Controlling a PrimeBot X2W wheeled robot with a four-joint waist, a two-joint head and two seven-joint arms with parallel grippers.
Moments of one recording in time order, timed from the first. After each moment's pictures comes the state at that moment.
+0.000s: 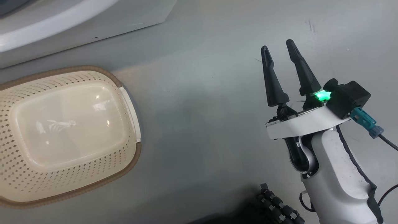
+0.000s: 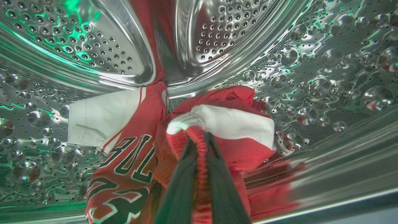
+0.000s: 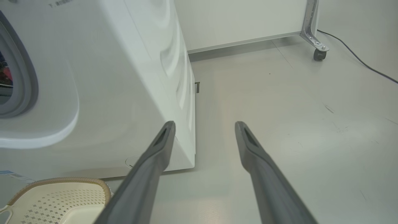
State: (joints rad) left arm -1.25 0.42 -0.12 0.45 -0.52 -0.09 0.48; right arm -0.40 -0.05 0.32 0.10 0.46 0.08 -0.26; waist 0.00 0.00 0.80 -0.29
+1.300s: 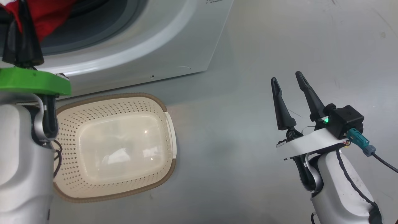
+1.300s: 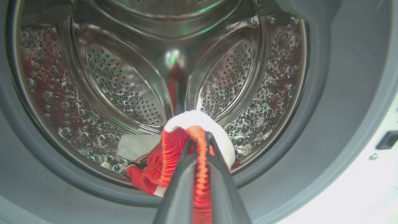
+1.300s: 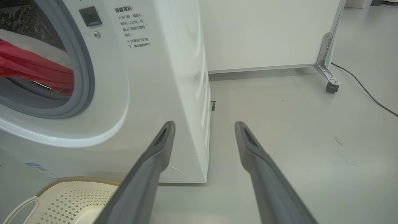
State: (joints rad) left arm -0.66 0.19 -0.09 0.28 -0.47 -0.05 -0.19; right arm -0.30 -0.05 0.24 0.17 0.32 0.09 -0.26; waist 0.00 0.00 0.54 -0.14
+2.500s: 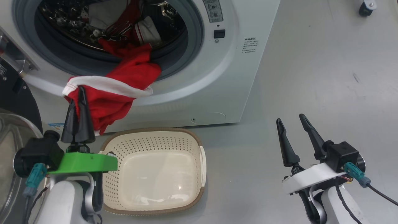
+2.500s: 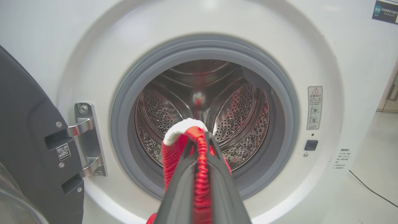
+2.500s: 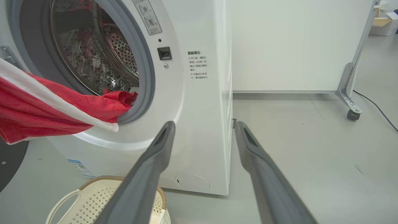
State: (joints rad) left arm -0.22 0.08 -0.15 0.03 -0.39 0.03 -0.25; right arm -0.11 -0.06 0.21 0.19 0.28 0.08 -0.26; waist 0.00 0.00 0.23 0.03
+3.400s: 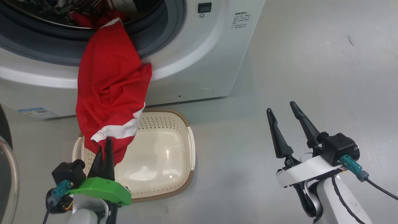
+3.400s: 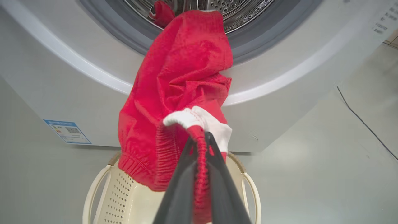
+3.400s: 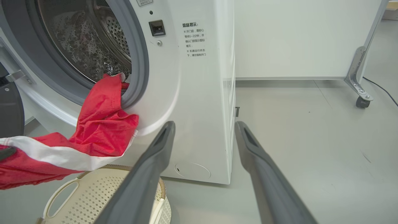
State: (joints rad) left arm -0.11 0.05 -0.21 0.21 -0.52 0.01 -0.18; right arm -0.14 -0.06 0.25 0.14 0.27 0.09 -0.26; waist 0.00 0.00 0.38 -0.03
